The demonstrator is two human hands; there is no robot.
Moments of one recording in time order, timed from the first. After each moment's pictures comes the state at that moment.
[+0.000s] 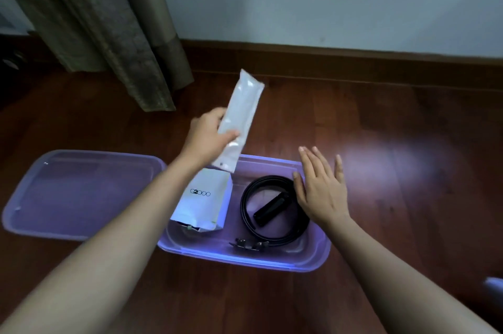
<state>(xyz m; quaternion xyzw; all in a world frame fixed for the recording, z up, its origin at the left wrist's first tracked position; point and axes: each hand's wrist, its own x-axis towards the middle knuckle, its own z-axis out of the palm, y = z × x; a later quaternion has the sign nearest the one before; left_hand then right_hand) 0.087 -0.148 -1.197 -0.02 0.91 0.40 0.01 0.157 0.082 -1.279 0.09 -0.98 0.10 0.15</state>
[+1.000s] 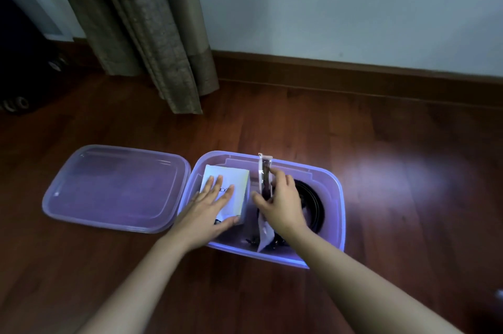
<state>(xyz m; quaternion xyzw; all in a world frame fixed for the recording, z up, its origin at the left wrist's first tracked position) 0.210 -0.208 -1.263 0.08 0.96 0.15 0.21 0.188 -0.017 -1.240 -0.02 -0.90 0.43 -0.10</state>
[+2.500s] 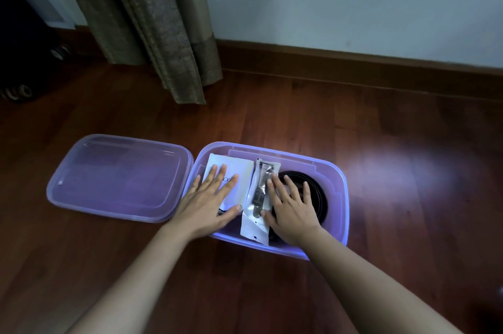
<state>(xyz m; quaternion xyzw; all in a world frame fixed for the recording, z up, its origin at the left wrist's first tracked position) 0.211 -0.207 -1.261 0.10 0.97 0.09 0.18 0.200 0.007 -1.281 0.18 -0.97 0.02 -0.16</state>
